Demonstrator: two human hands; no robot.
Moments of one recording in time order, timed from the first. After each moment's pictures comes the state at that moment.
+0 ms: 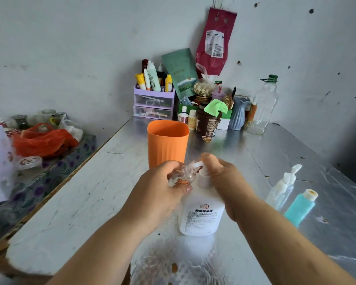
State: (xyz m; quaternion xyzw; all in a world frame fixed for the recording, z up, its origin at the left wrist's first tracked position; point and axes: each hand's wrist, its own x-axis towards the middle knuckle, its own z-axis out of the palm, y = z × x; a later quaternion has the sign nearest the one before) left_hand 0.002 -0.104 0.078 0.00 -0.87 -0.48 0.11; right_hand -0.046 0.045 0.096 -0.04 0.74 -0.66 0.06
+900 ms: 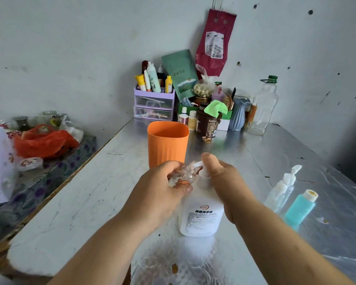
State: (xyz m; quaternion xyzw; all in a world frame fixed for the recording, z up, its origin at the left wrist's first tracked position) left_hand 0.003 -0.102 0.080 0.00 -0.87 -0.48 0.11; right_hand -0.050 0.044 0.089 -0.02 0.75 -0.66 0.05
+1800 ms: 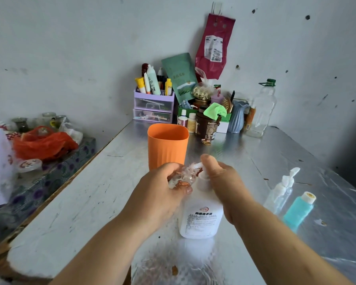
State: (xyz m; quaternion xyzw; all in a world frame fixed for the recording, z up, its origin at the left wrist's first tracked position) left_hand 0.003 -0.104 0.081 0.00 -0.87 -0.48 0.11; right_hand -0.048 0.044 0.094 -0.02 0.74 -0.67 0.05
